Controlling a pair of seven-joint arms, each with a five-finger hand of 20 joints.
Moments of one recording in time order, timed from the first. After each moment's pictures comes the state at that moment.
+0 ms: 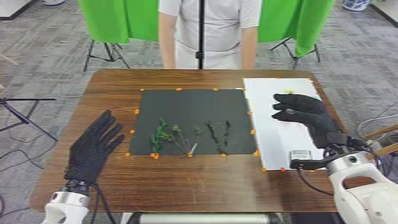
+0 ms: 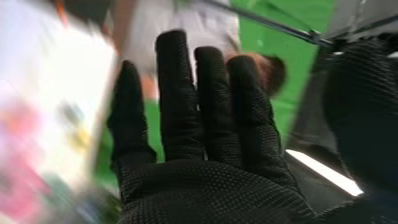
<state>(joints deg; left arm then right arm) 126.1 -71.9 -99.4 -116.5 43.5 -8.8 9.0 -116.8 -62.1 97.2 -123.2 -84.1 0.3 -0.6</state>
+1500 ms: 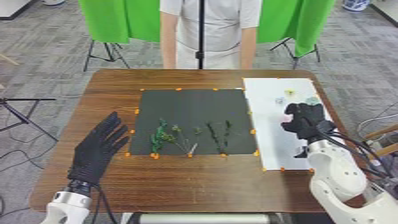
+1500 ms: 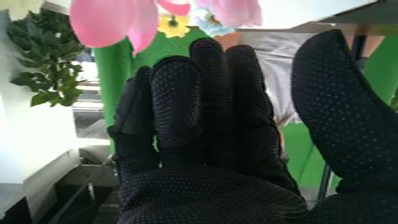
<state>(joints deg) 125.9 -72.6 -99.9 -116.5 45.1 -11.8 6.8 -98.6 -47.3 73.9 -105.2 -145.8 6.0 24.3</state>
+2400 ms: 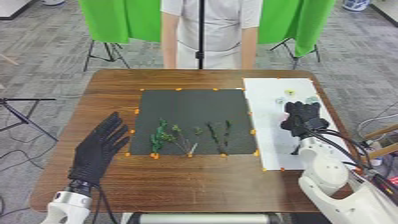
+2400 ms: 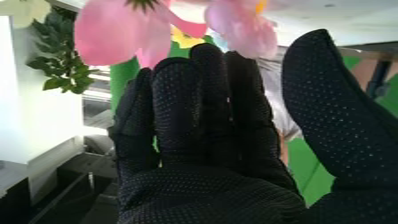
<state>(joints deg) 125.8 -72.8 -99.9 -116.5 45.2 -12.2 6.5 -90.6 -46.9 65.0 -99.1 -149.3 6.0 31.6</state>
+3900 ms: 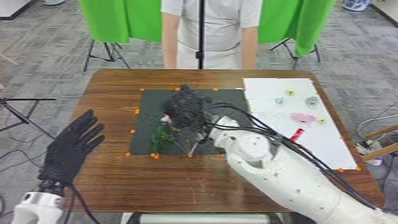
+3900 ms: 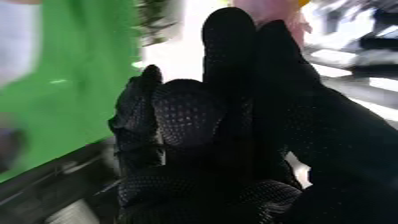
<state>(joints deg) 129.6 -64.2 -105.3 -117.3 41.8 -7.6 9.7 -61.2 -65.1 34.7 -90.0 -145.5 13.2 -7.4</state>
